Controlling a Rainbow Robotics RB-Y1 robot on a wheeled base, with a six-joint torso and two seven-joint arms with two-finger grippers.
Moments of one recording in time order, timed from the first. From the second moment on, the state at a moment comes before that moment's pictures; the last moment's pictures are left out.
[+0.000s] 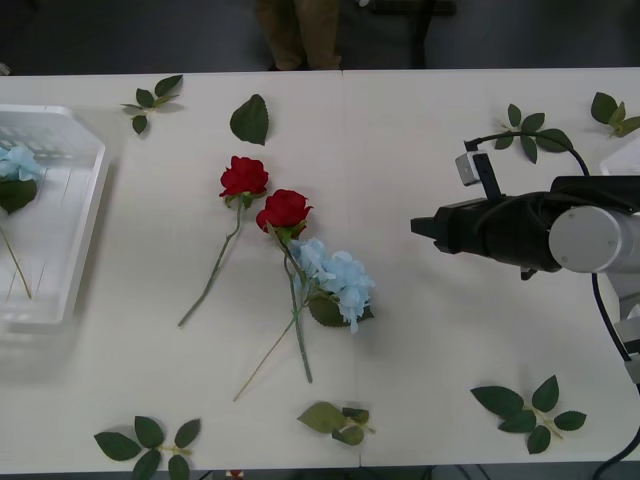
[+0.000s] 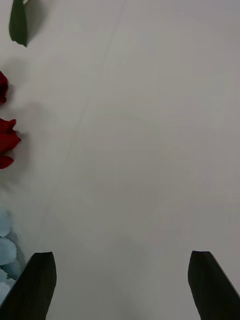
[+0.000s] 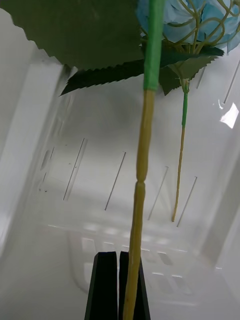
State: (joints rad) right arm -0.27 -0.46 0.08 -1.64 -0.96 0.98 1.83; left arm -0.38 1.38 -0.51 -0.71 2.20 1.02 -2.17
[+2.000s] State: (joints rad) right arm -0.39 -0.78 0.17 -1.63 -1.81 0.95 2.52; left arm -0.53 1.14 -0.46 -1.35 1.52 1.17 -1.36
